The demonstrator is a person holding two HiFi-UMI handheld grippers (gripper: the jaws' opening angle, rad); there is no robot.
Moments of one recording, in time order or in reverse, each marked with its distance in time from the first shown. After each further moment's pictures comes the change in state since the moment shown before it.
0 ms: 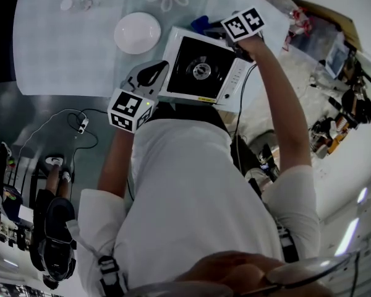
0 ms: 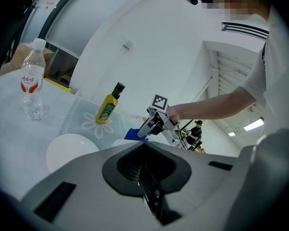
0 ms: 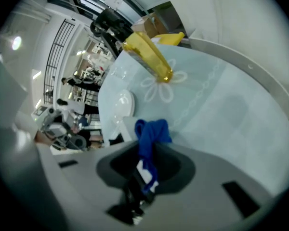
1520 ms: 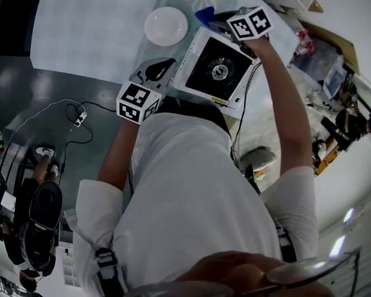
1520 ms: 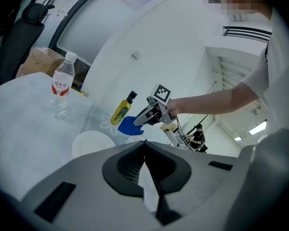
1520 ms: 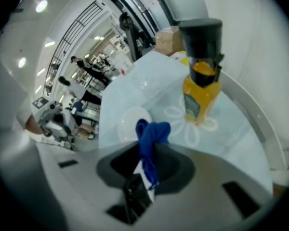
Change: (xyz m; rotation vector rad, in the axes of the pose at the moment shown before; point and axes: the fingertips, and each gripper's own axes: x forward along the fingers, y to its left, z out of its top) left arm -0.062 0.029 -0.018 -0.034 -0.069 0.067; right arm 0.015 0.070 0.080 -0.290 -0.055 -0.111
